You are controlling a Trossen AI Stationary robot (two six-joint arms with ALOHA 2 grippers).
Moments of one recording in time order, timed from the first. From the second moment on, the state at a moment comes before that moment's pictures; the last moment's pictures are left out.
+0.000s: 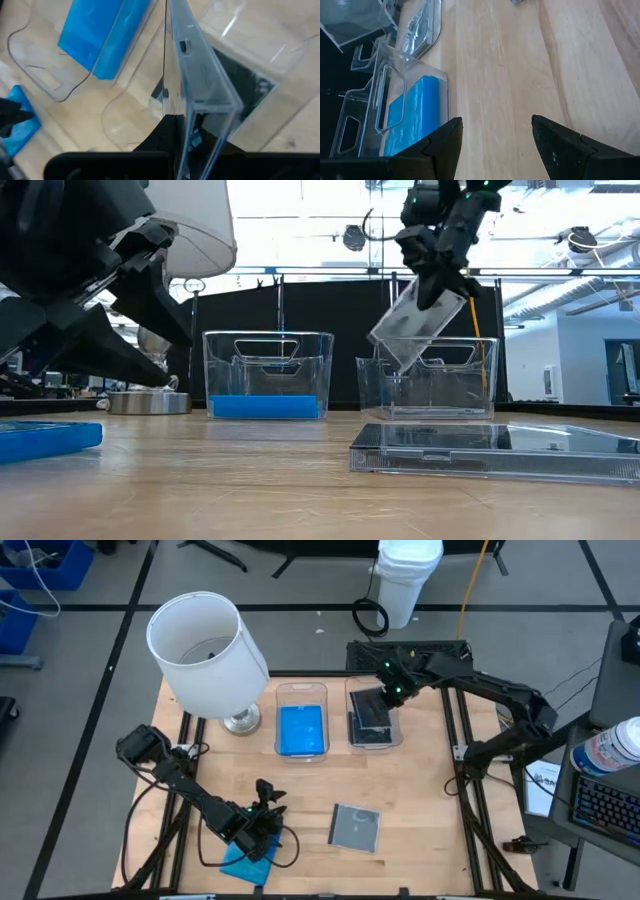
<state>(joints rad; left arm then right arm) -0.70 1.76 0.89 -0.34 -0.90 -0.19 -0.58 1.44 1.26 -0.95 -0.25 0.49</state>
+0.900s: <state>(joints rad) -0.69 1.76 0.89 -0.34 -0.89 -0.20 -0.64 1.68 1.27 -0.94 -0.32 0.39</state>
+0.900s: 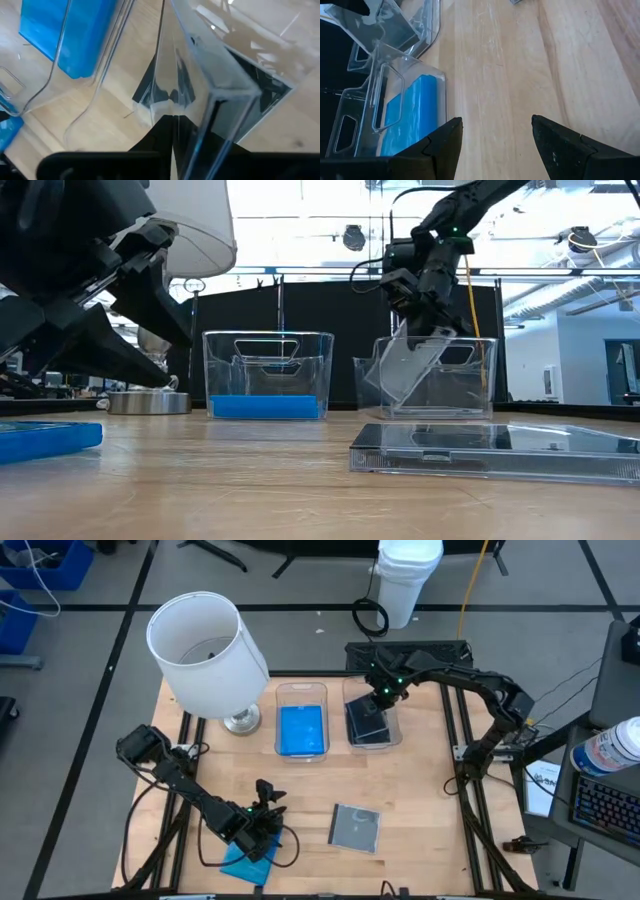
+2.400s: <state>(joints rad) -0.73 1.72 0.96 -0.36 -0.86 -0.14 -0.37 1.32 1.26 -1.11 -0.08 0.45</state>
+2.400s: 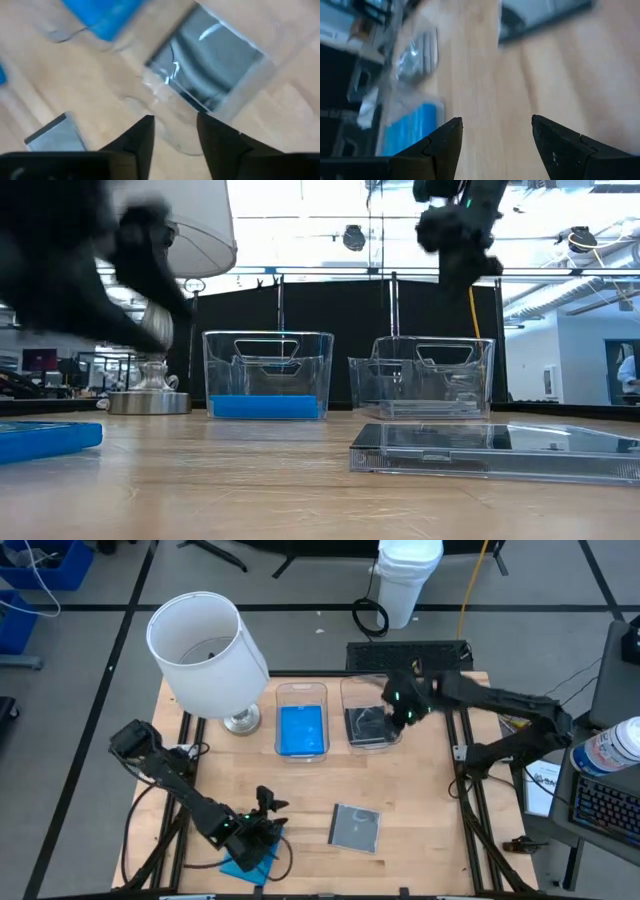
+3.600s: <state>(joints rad) -0.92 1.50 0.90 -0.28 -0.68 -0.35 0.50 1.95 1.26 0.19 0.34 -0.07</state>
